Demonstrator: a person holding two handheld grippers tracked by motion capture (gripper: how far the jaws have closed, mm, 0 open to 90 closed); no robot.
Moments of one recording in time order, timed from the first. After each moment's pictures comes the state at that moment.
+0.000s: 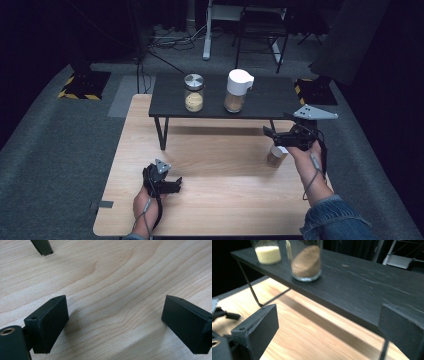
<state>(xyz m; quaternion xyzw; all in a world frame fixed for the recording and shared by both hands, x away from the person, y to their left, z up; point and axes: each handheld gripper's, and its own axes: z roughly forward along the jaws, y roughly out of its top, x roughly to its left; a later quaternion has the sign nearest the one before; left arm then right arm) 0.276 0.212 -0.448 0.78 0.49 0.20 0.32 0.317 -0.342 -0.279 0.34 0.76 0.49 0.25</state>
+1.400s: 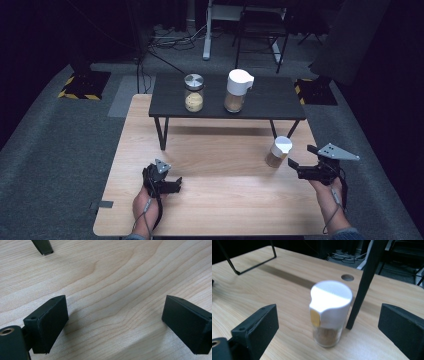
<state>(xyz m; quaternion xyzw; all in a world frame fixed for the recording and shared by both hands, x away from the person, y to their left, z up) 0.276 0.212 -0.448 0.78 0.49 0.20 0.32 0.268 -0.417 -0.373 0.39 0.75 0.46 0.26</state>
